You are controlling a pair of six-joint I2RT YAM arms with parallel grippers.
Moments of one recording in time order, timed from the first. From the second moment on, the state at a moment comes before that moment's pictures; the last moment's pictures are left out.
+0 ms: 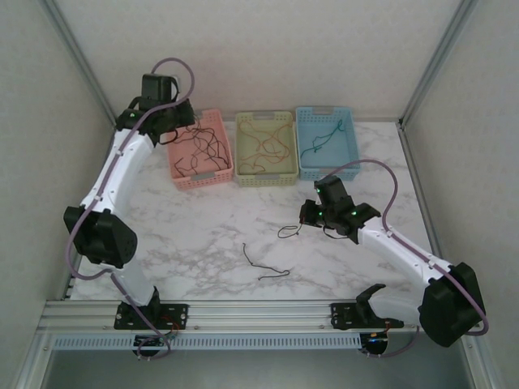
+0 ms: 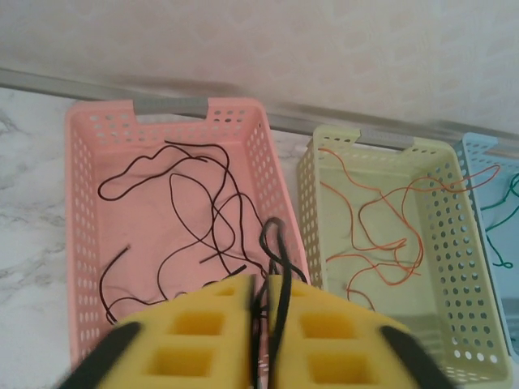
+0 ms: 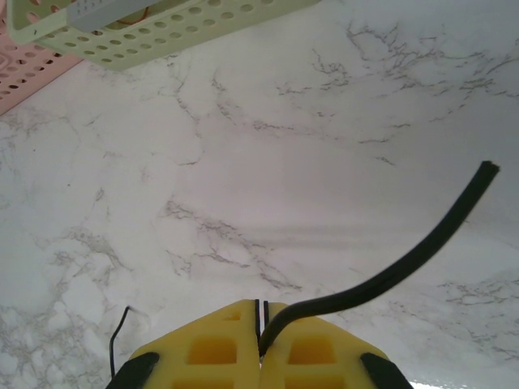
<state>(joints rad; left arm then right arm) -0.22 1.76 1.85 -0.74 -0.01 -0.34 0.57 1.18 0.79 -0.49 -0.08 0.66</state>
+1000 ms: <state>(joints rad) -0.20 0.78 1.16 -0.94 0.11 -0.39 0.61 1.23 1.02 -0.44 -0.16 0.59</state>
